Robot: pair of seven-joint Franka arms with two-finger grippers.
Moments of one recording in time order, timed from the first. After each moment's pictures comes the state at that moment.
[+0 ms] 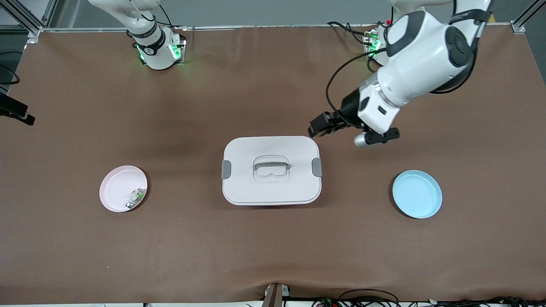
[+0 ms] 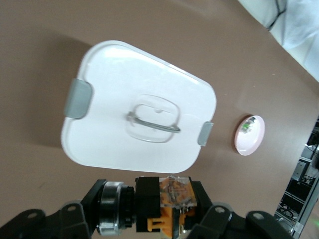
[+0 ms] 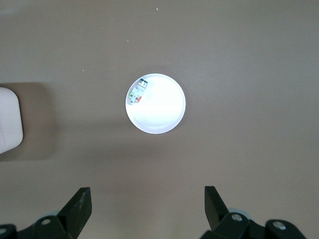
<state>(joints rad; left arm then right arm) 0.03 0.17 -0.61 -1.73 -0.44 2.21 -0.68 -0.08 0.07 -0.08 -1.44 0.04 1.52 -0.14</state>
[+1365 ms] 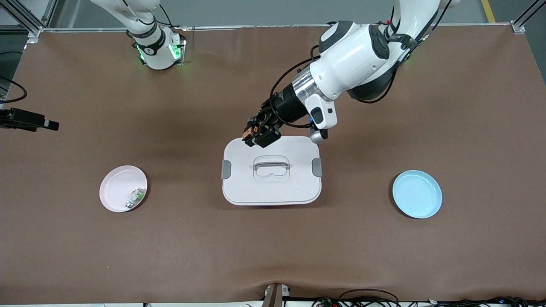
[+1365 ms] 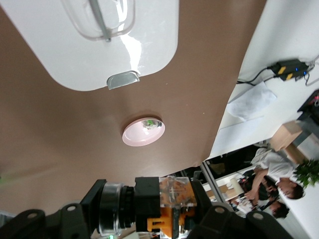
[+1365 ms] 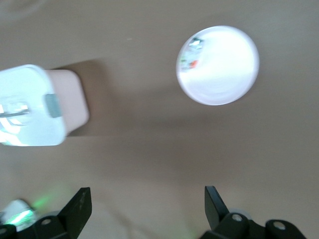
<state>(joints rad) -0.21 0.39 -0.61 -1.57 -0.44 2.60 -1.84 -0.20 0.17 -0.09 -1.53 0.42 1.43 -0.16</state>
